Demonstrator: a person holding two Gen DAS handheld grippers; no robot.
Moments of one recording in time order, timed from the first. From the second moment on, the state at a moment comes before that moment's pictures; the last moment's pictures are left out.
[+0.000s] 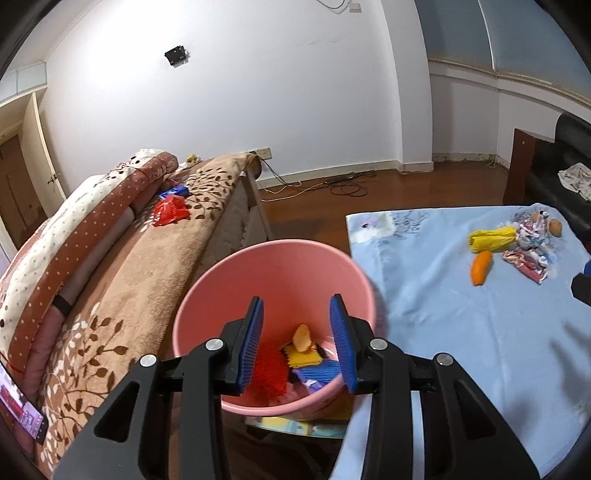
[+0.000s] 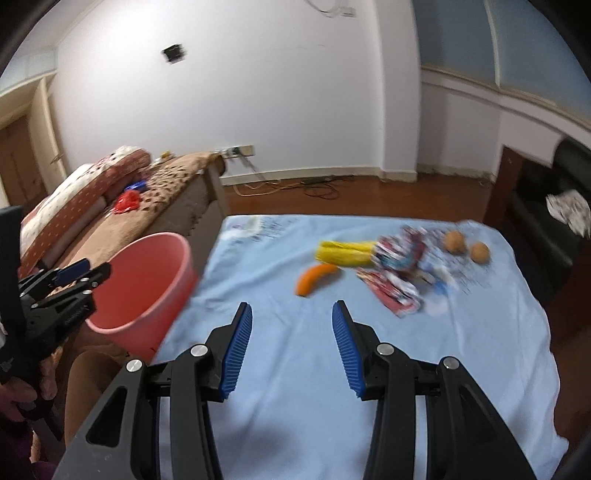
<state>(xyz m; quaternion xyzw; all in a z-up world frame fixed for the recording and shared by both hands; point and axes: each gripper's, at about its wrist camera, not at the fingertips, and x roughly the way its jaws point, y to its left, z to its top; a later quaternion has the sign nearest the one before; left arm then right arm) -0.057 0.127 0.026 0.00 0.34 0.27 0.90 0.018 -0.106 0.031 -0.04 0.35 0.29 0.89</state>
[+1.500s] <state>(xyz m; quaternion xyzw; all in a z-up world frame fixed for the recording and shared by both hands) 0.124 0.036 -0.052 -0.05 0.43 0.03 0.90 0.148 -0.156 -0.040 -0.02 0.41 0.23 0.88</state>
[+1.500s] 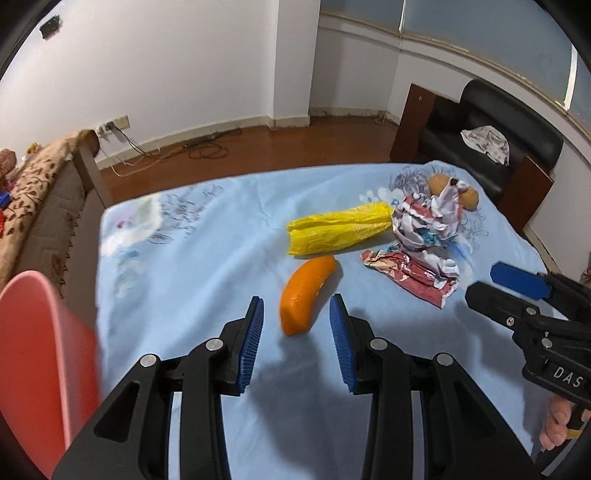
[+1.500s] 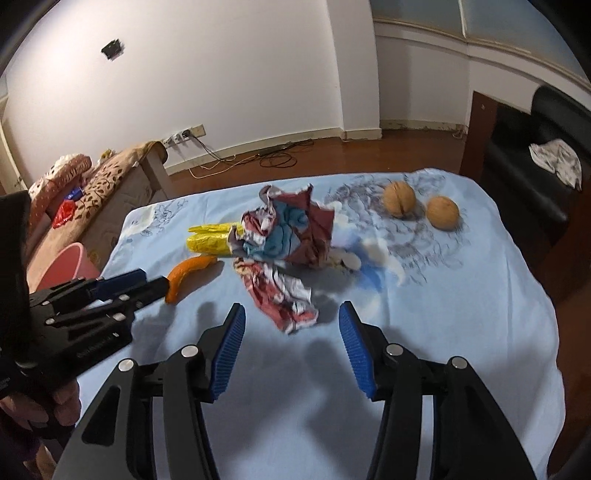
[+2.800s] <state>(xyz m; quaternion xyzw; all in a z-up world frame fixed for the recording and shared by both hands) 0.076 0.027 -0.027 -0.05 0.40 0.02 0.91 0.114 -0.156 -0.044 -0.01 0.44 0.29 0.85</state>
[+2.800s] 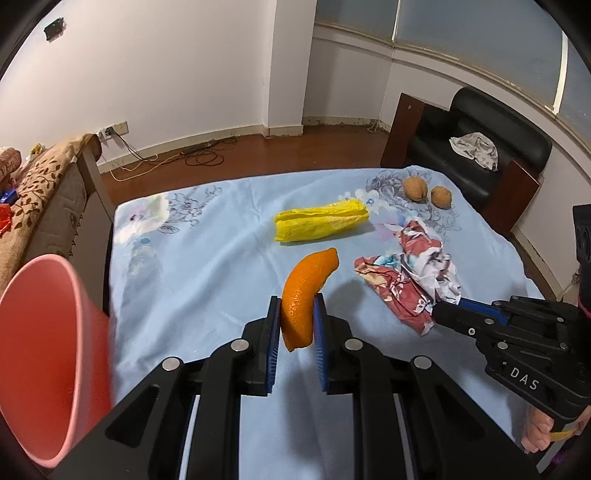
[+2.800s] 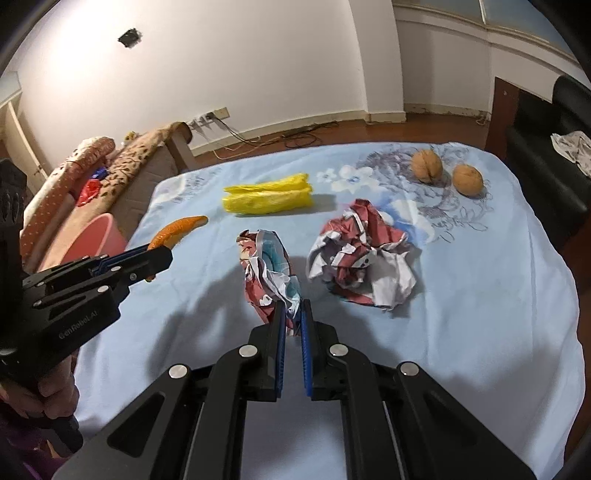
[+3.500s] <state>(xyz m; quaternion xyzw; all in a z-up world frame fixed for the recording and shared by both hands) 0.010 0.088 0.020 -0.08 0.34 0.12 0.93 0.083 -0.064 0.017 -0.02 0.37 0.38 0.85</state>
